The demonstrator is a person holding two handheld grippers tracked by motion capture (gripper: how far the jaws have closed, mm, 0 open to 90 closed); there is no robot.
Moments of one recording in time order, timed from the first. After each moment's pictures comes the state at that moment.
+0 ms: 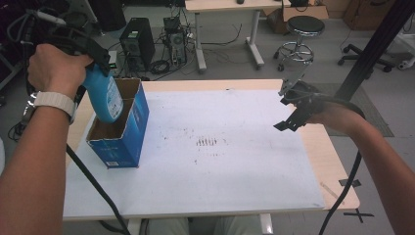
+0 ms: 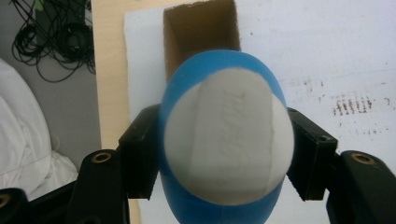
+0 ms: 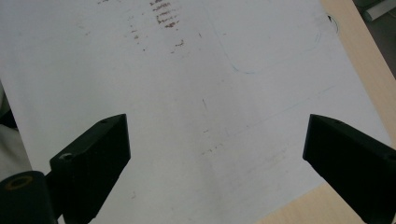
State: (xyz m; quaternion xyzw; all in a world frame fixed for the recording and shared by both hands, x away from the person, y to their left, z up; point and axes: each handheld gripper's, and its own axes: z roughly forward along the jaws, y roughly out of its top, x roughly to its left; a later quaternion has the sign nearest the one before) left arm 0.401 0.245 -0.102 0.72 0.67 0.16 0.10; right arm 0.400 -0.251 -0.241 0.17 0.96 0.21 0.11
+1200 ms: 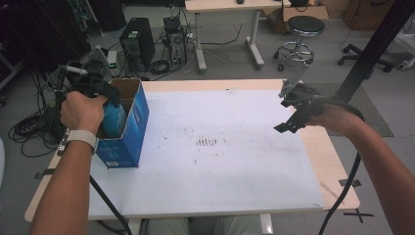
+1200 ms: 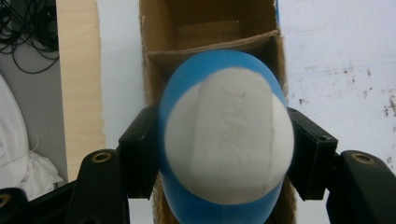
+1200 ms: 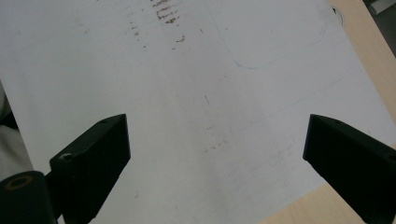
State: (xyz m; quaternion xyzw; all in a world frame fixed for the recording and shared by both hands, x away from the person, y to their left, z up) left arm 0.411 0.260 -0.219 0.71 0.67 0.15 0.10; right arm 0.400 -0.254 -0.248 0.18 0.95 0.21 0.11
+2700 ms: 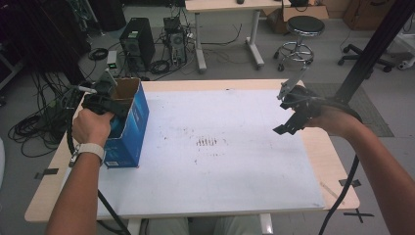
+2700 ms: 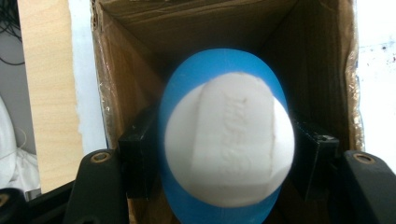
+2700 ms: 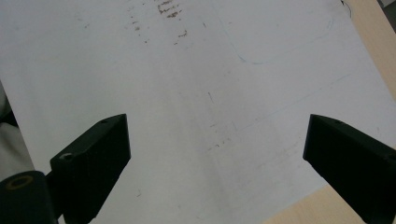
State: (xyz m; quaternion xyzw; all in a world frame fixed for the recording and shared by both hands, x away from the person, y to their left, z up) left arm 0.417 0.268 -0.276 0.72 0.67 0.13 0.09; right arm 0.401 -0.251 -0.255 0.18 0.96 0.21 0.10
